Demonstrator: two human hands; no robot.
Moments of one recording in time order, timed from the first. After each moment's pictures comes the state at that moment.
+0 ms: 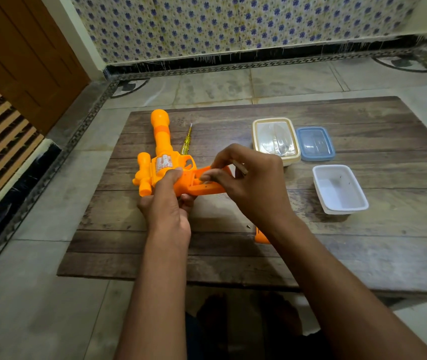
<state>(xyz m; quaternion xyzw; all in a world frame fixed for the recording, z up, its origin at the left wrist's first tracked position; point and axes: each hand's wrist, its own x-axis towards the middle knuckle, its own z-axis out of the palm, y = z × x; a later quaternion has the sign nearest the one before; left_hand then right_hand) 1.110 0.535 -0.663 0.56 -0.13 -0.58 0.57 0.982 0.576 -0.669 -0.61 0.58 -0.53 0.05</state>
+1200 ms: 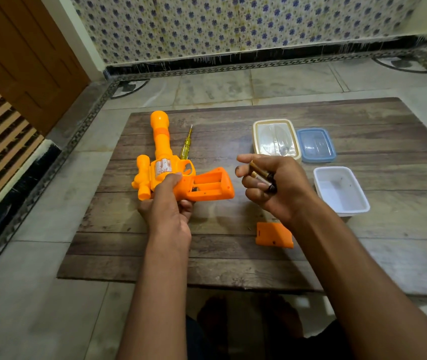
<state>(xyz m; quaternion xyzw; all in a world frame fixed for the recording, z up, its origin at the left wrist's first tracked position) 1.115 0.528 -0.675 0.58 -0.12 -0.59 0.56 0.948 0.576 -0.657 -0.15 0.44 -0.60 0.65</state>
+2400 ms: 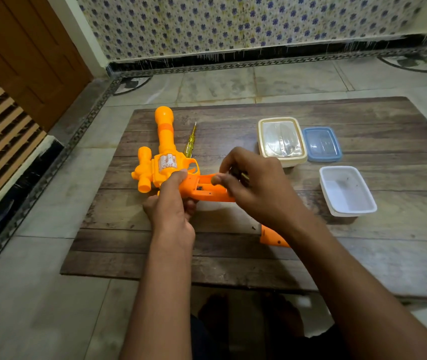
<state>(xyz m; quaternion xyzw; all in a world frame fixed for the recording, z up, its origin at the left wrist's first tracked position) 1.118 0.533 -0.673 0.60 -0.16 -0.58 0.53 0.973 0.579 -0.667 -0.66 0.59 -0.43 0.17</state>
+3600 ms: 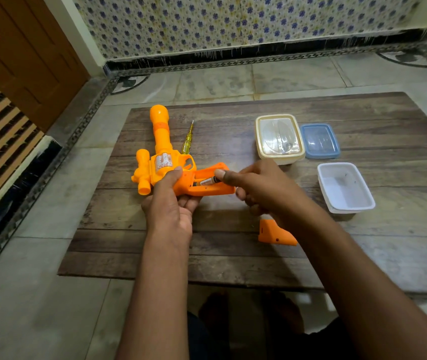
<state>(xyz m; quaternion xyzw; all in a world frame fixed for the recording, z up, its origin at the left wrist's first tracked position) 1.120 0.519 -0.687 0.51 -0.12 -0.65 0.55 0.966 0.577 -0.659 -0.41 0.67 -0.40 0.48</state>
